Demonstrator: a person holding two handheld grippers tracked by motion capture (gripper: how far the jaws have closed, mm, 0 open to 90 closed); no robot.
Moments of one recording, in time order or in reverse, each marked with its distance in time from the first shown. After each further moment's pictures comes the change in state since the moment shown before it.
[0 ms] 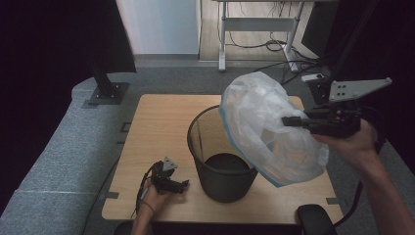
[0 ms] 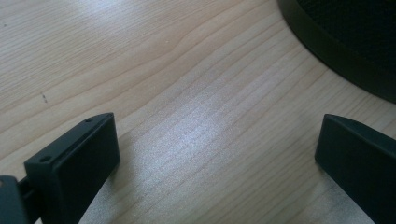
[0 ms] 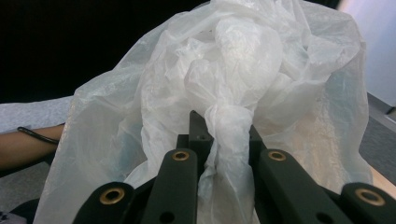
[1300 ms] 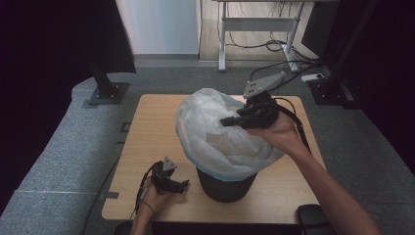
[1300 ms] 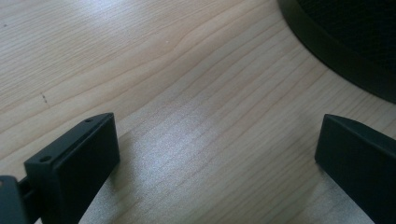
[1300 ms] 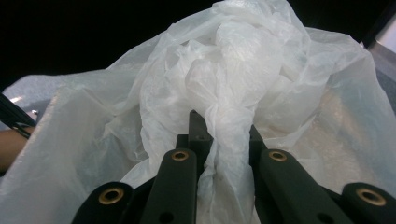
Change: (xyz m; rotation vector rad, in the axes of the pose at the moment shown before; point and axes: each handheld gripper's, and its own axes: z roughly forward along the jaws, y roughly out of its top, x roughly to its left) left arm 0.000 0.000 0.000 0.000 -0.001 -0.001; right arm 0.002 0.029 0.147 0.148 0.134 -0.036
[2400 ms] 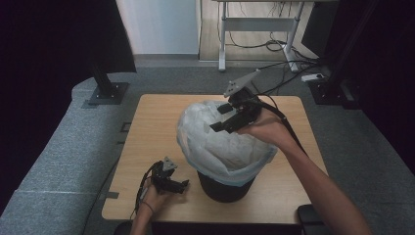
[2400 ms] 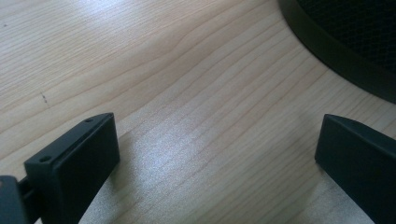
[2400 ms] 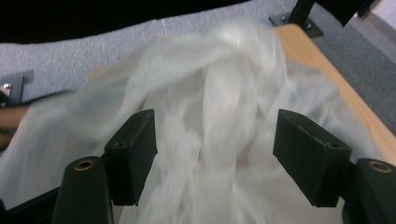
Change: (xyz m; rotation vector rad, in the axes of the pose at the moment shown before) left arm 0.000 0.000 0.000 0.000 0.000 0.000; right arm -0.013 0.016 0.041 0.119 -0.042 -0.011
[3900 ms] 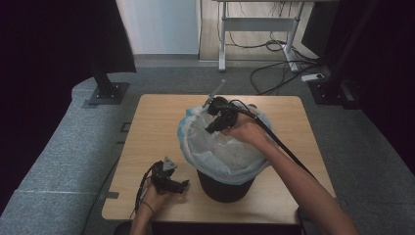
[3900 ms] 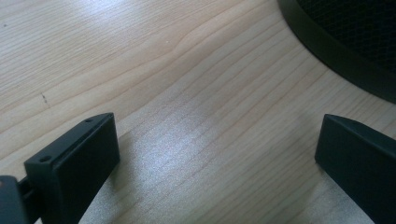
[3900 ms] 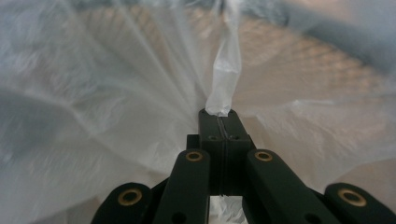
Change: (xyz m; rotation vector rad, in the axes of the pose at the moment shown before) left arm 0.000 0.000 0.000 0.000 0.000 -0.001; right arm -0.018 -0.009 0.075 0.322 -0.007 0.065
